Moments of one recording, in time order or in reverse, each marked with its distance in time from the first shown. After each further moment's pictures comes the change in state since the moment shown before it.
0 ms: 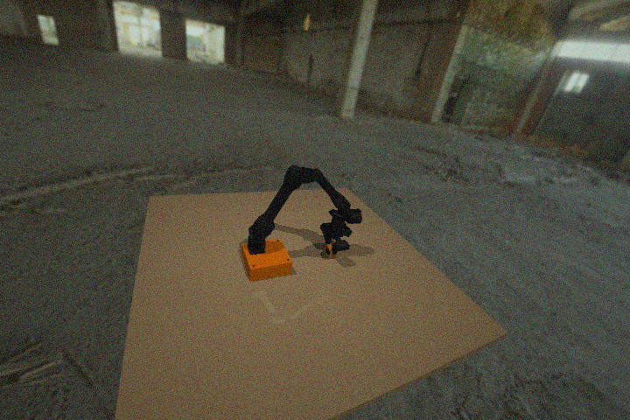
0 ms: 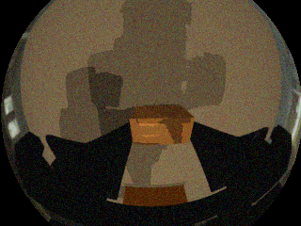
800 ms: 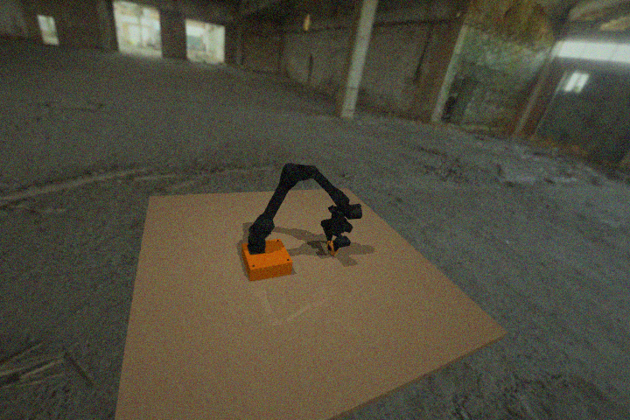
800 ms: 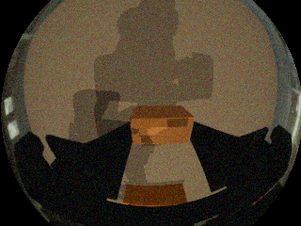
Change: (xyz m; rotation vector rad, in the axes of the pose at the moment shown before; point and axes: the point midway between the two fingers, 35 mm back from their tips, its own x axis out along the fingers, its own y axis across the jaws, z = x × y) arm -0.022 -0.001 0.001 0.005 -0.058 -0.004
